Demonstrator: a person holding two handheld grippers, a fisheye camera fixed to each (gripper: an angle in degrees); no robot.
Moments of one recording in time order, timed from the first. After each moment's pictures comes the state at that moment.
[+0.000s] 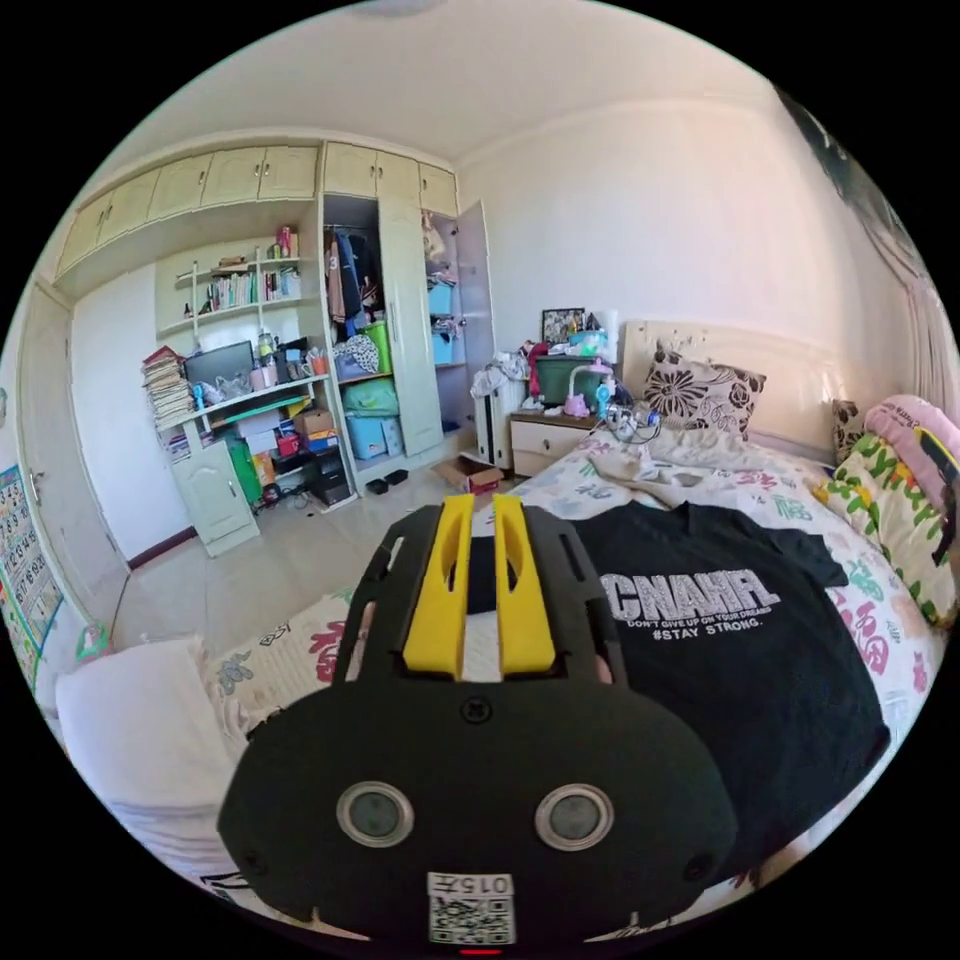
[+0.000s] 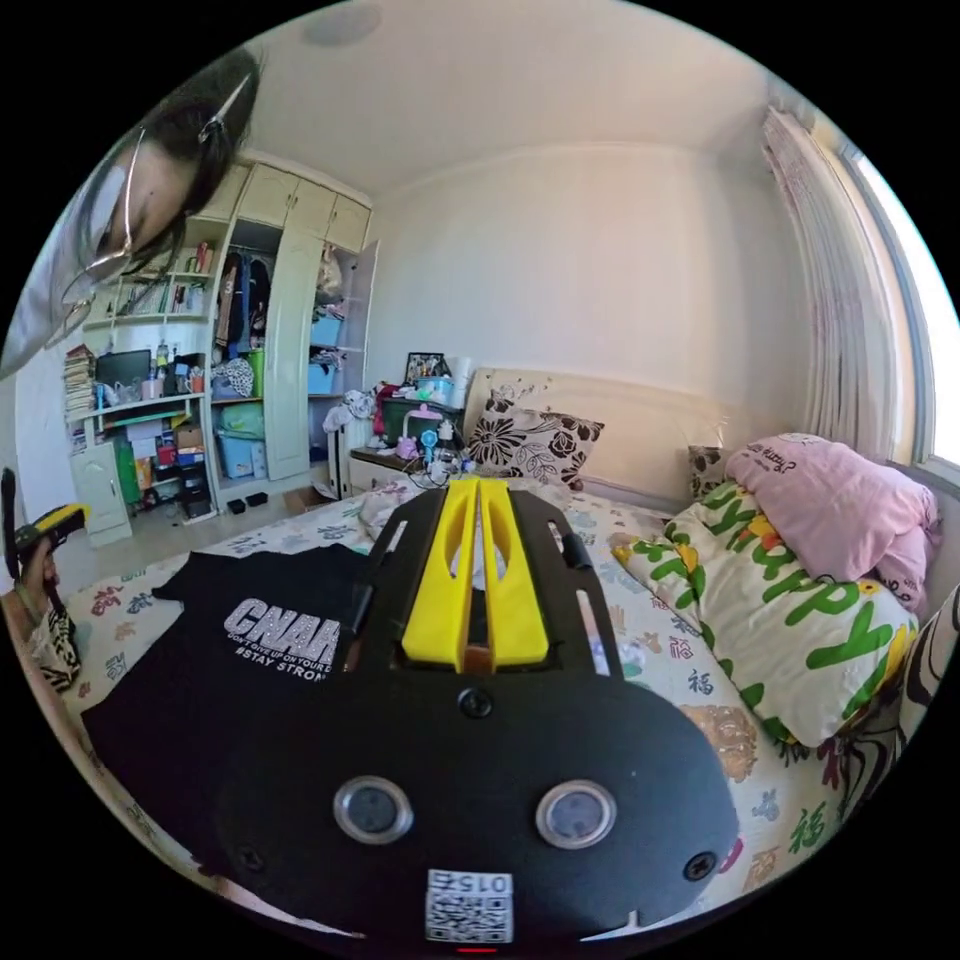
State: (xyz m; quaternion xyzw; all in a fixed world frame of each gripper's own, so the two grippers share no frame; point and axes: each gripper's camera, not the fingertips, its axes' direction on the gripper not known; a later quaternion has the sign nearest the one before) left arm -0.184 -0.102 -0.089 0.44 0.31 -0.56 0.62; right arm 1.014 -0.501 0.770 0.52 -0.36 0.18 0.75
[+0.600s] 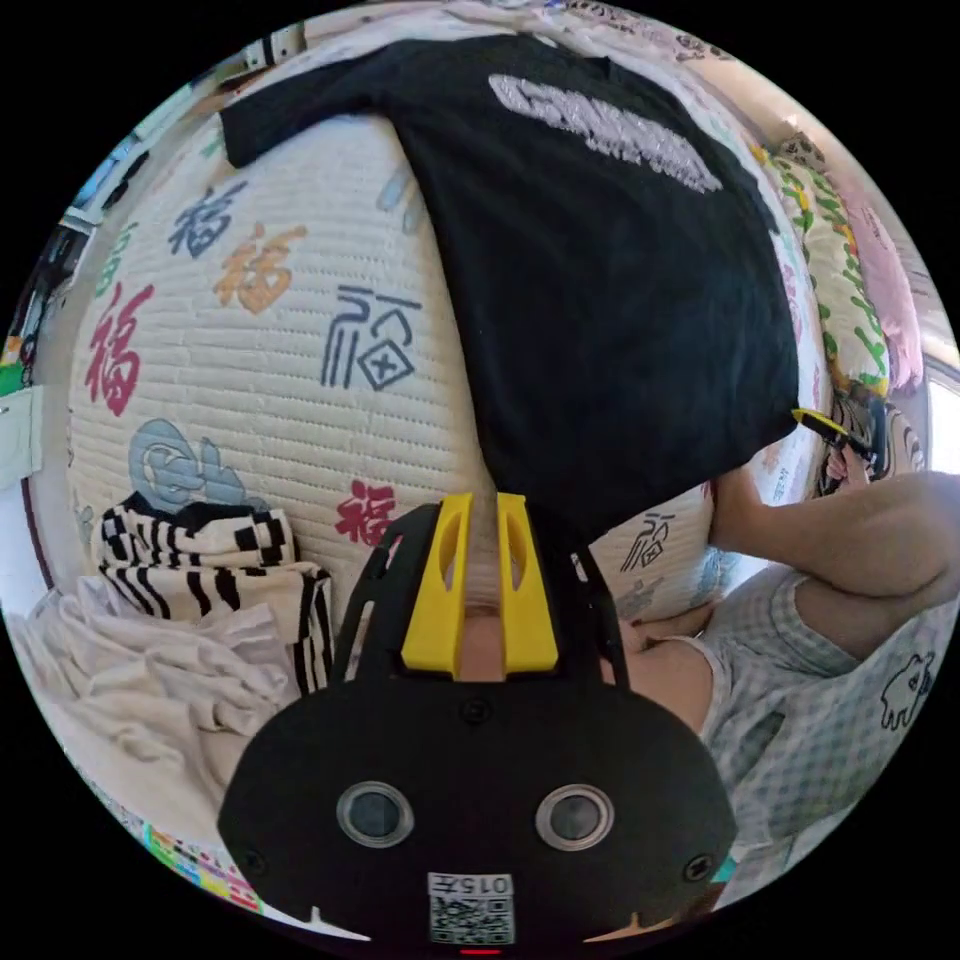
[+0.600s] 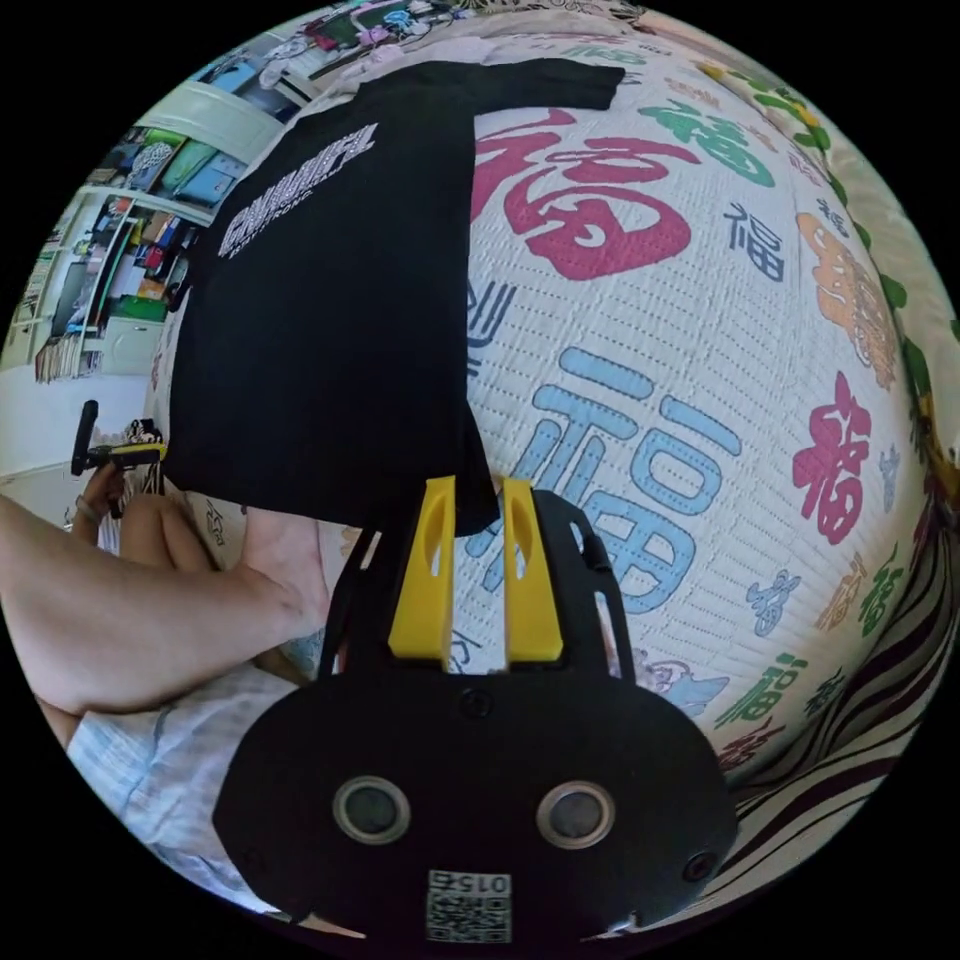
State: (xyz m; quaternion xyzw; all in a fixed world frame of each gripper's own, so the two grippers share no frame) left arm -0.031 -0.307 -0.061 0.08 0.66 -0.01 0.75; right arm 0.898 -0.506 0.955 -0.07 -0.53 -0.08 0.84
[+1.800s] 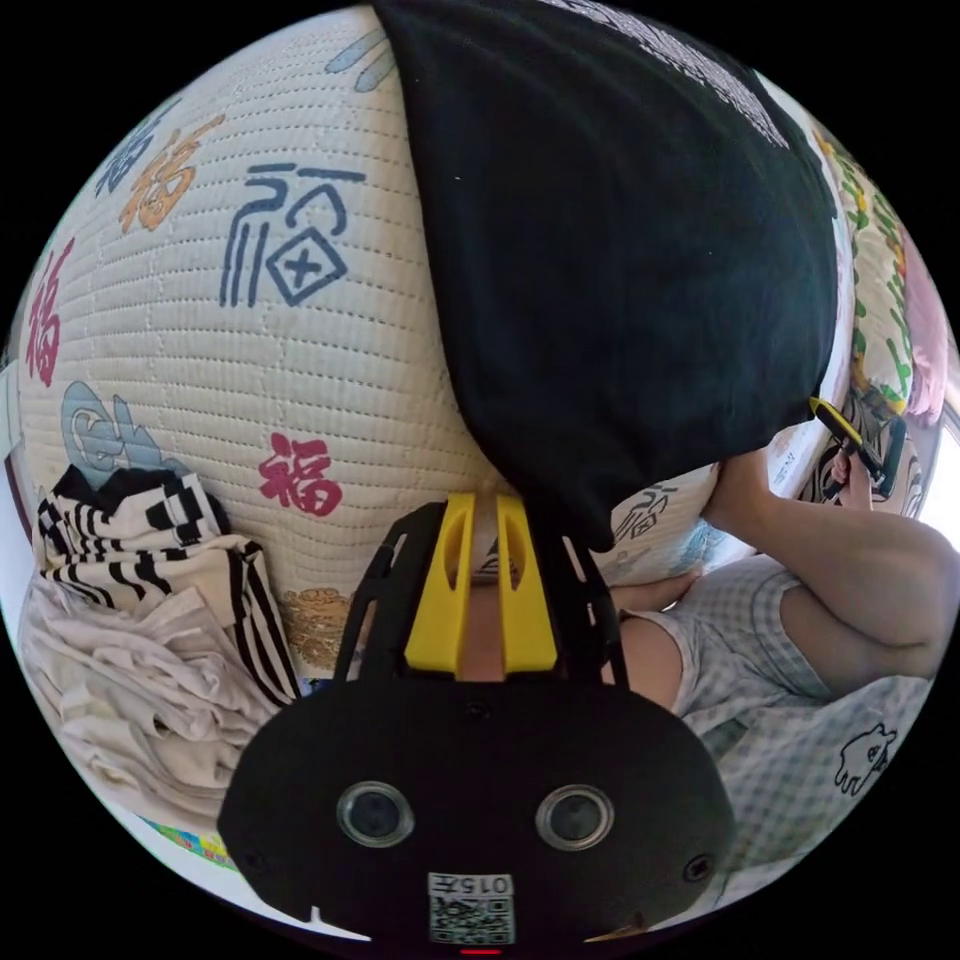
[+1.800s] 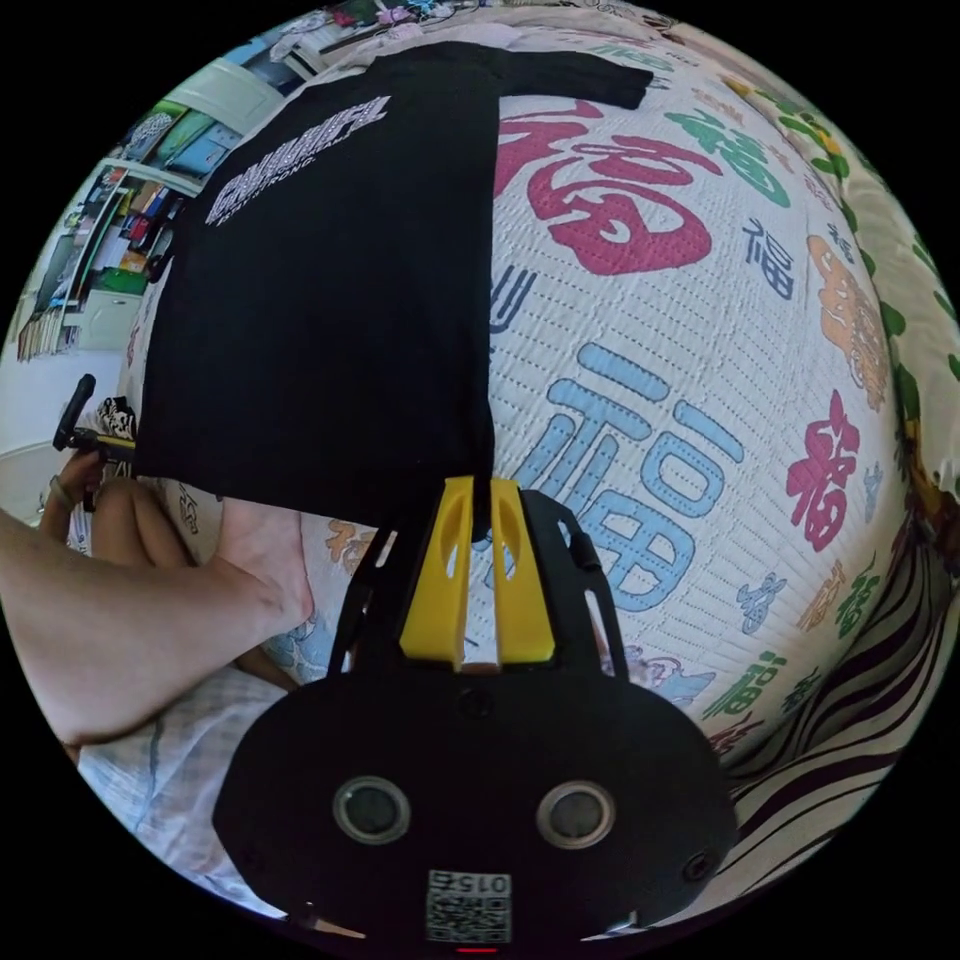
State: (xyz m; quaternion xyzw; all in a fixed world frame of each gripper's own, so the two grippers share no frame) left arm 0.071 -0.598 -0.145 -0.01 0.69 0.03 0.73; right arm 0.896 -0.563 1.040 -0.07 -0.50 -0.11 0.86
